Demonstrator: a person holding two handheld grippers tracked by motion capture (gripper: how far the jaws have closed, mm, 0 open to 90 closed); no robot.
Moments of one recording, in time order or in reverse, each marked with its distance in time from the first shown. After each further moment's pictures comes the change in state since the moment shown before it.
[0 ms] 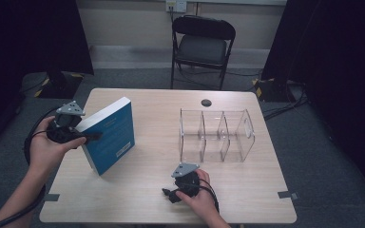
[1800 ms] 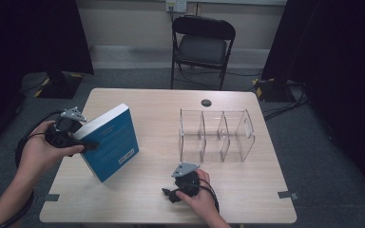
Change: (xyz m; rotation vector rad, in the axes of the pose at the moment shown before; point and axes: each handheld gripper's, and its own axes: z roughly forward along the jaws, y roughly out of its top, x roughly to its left) left arm -0.007 -0.006 -0.003 0.162 0.008 0.003; right arm 0.000 0.000 0.000 -0.001 0.001 0.002
